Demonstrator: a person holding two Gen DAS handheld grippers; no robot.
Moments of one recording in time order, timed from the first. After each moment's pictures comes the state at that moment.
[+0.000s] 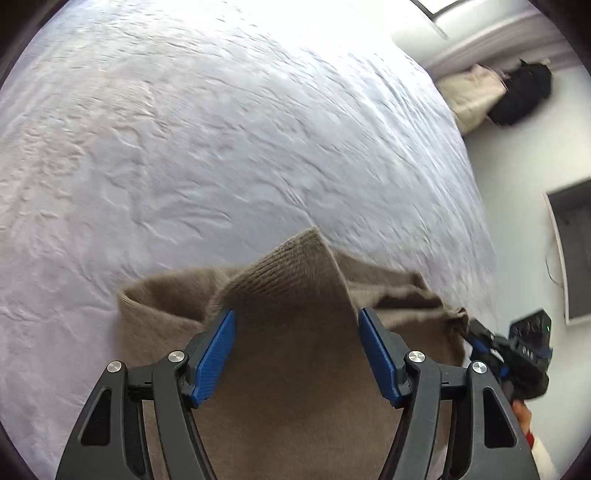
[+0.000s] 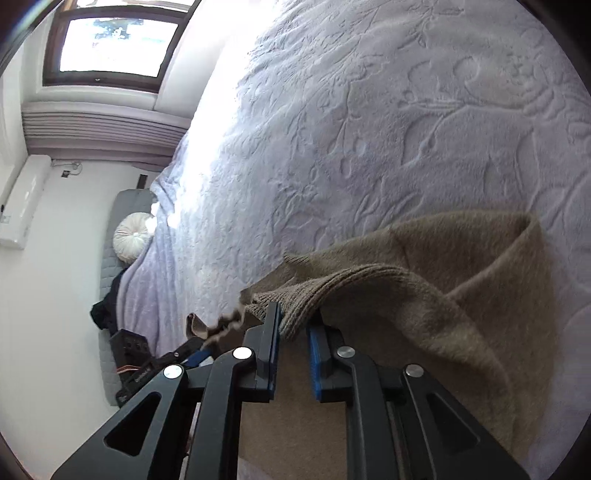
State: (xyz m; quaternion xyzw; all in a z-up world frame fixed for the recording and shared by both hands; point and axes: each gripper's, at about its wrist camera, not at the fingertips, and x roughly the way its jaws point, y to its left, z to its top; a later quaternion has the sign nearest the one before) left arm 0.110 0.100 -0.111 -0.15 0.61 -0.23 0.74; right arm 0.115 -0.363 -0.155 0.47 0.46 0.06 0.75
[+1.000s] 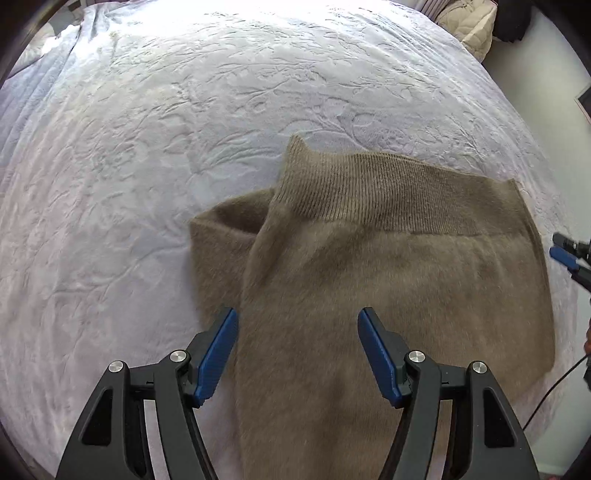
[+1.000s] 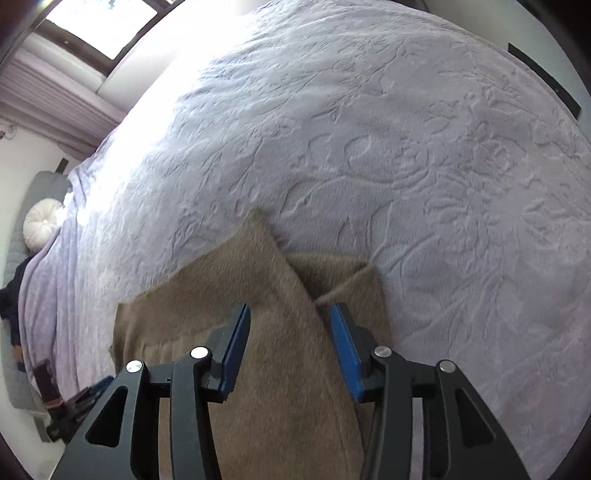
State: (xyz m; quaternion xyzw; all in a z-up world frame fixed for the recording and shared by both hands) left arm 0.037 0.107 -0.111 0.05 0.62 -0.19 0.76; right arm 0.043 -0.398 -0.119 0.32 0.51 -0.09 0.79
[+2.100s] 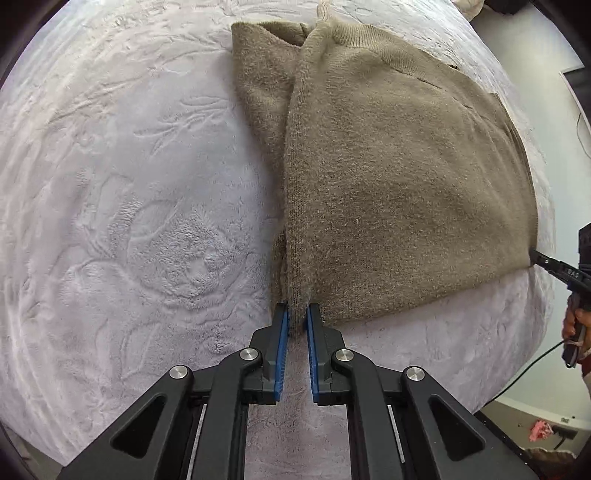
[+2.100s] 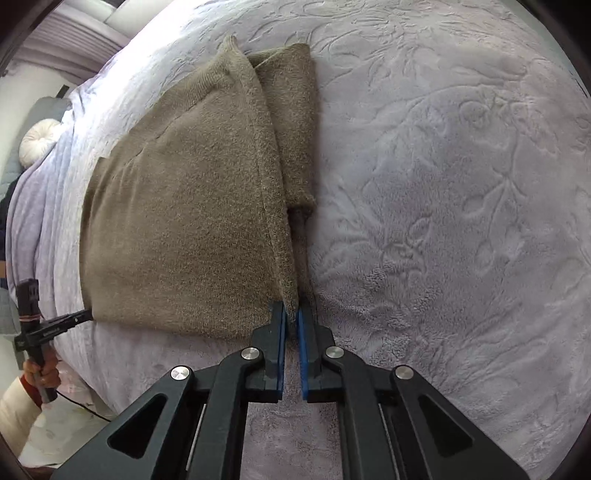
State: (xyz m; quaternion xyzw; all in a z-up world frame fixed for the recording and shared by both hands) left arm -0.071 0.181 -0.143 0.04 0.70 -0.23 0.68; right arm -0.072 -0.351 -0.157 0.27 0.61 -0.05 0.75
